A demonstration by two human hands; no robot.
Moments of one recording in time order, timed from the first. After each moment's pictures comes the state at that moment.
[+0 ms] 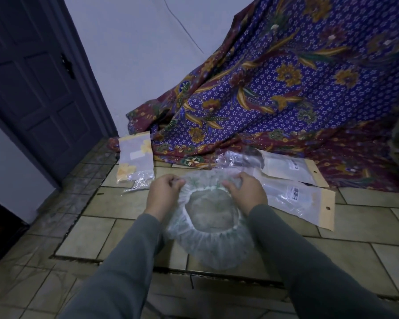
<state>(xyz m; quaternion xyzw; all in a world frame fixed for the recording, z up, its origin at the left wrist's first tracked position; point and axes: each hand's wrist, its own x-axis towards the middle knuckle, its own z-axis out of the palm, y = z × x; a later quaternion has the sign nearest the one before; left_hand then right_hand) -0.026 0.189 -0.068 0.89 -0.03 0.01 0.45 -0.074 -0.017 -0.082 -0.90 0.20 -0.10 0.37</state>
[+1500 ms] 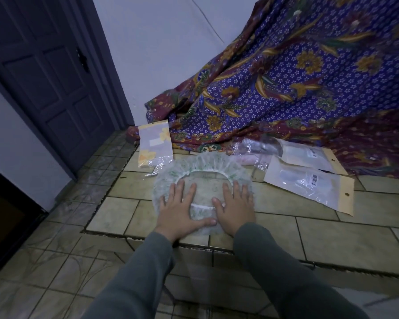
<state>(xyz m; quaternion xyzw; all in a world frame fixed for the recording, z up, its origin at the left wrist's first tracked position) -0.083 0.242 -0.125 0.97 -0.18 -0.07 0.12 -0.118 0.075 -0.131 -0.98 0.12 0.02 0.17</state>
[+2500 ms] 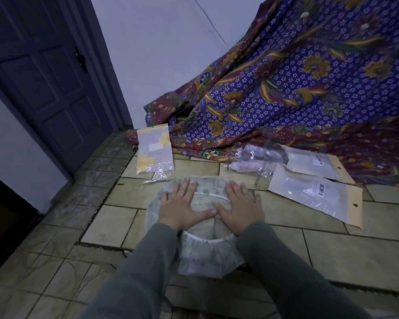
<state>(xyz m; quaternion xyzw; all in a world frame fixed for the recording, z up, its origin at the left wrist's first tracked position) -0.038 0.227 -0.117 0.97 -0.17 -0.12 0.08 -0.092 0.053 -0.130 -0.99 0.09 0.02 0.13</state>
